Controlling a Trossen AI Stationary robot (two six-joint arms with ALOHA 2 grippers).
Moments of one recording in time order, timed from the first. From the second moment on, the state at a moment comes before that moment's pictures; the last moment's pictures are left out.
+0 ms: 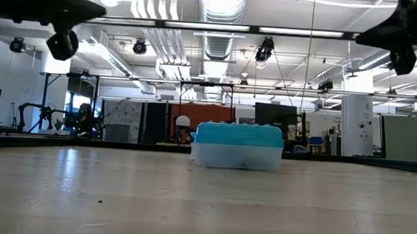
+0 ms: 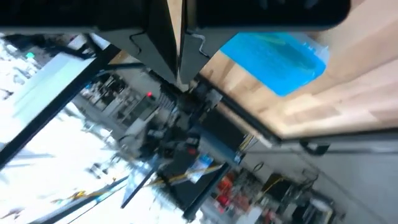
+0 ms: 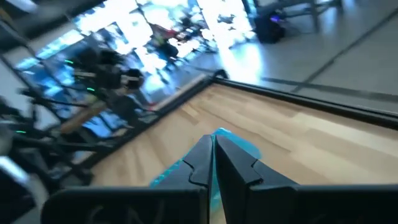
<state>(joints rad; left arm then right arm) 0.12 0.20 0.25 0.00 -0.06 -0.66 0.10 0.08 0.42 -0.48 0.50 0.56</state>
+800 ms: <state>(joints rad) 0.12 0.07 0.06 -0.11 -0.14 -0.64 0.10 0.07 0.07 -0.15 0.36 0.58</state>
